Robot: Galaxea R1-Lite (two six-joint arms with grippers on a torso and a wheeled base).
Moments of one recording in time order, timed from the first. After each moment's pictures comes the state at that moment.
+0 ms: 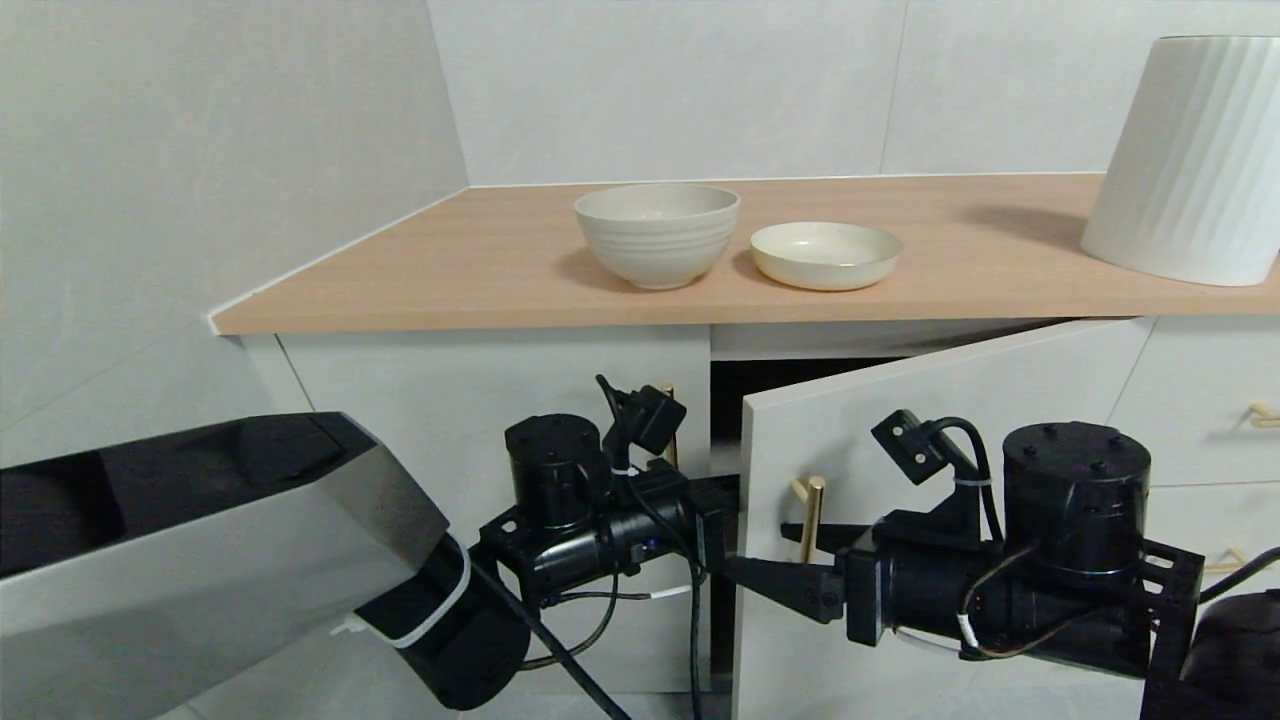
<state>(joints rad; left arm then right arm) -0.64 2.20 -0.81 -1.30 -0.47 -0.27 0.71 1.78 -0.52 -0.99 0.39 0.43</state>
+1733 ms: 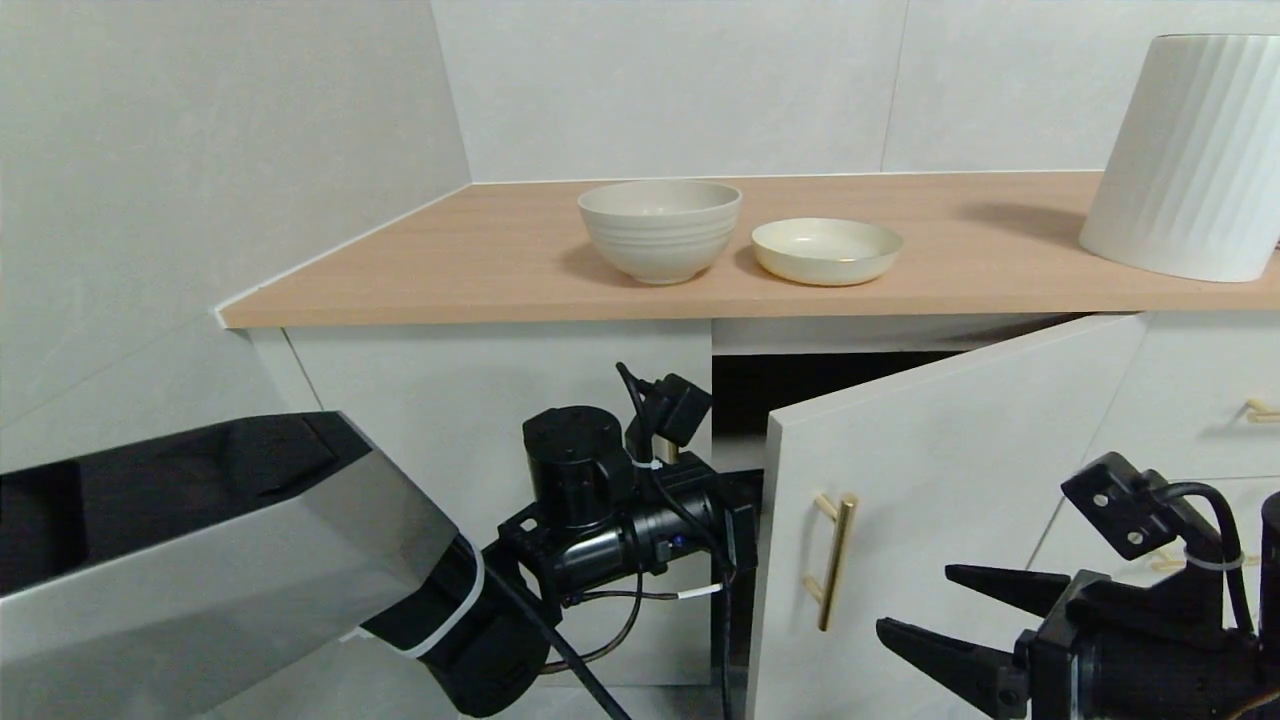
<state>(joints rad) -0.71 2.18 -0.85 -1.30 -0.48 -0.32 0.69 1.35 -0.32 -0.67 0.09 0.27</state>
